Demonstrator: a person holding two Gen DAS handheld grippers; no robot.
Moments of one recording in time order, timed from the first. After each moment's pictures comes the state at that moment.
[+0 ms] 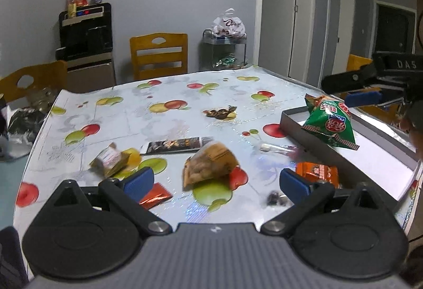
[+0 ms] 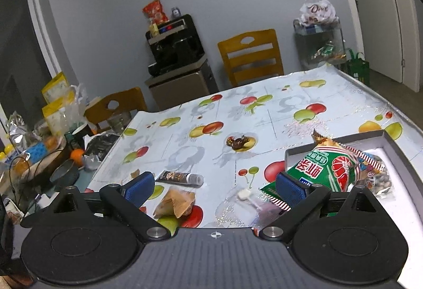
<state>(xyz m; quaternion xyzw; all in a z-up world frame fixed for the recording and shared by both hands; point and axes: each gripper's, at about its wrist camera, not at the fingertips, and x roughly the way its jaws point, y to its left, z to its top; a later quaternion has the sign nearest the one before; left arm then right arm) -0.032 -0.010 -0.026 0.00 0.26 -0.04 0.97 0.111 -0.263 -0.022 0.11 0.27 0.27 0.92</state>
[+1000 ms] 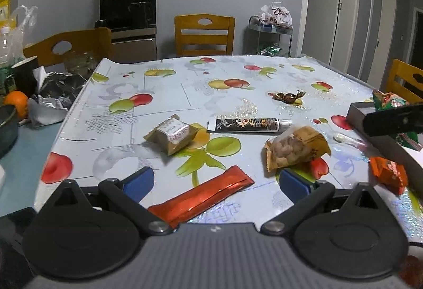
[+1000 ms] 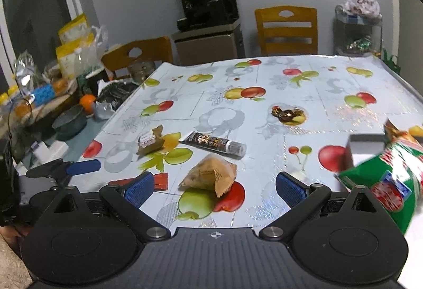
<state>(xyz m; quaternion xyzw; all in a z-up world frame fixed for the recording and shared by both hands) 0.005 0.061 -0.069 -0.03 0.29 0.04 0.96 0.120 -0.158 -0.045 -0.01 0.31 0.32 0.90</state>
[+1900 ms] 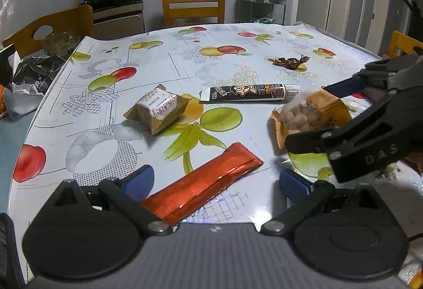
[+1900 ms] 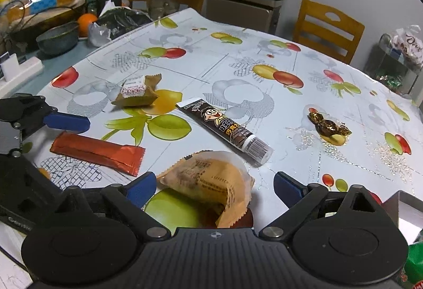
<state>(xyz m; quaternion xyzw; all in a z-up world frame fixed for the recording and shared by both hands) 0.044 0.064 -0.107 -0.01 0.34 0.02 0.94 0.168 -0.073 -0.103 -0.19 0.31 0.34 0.87</state>
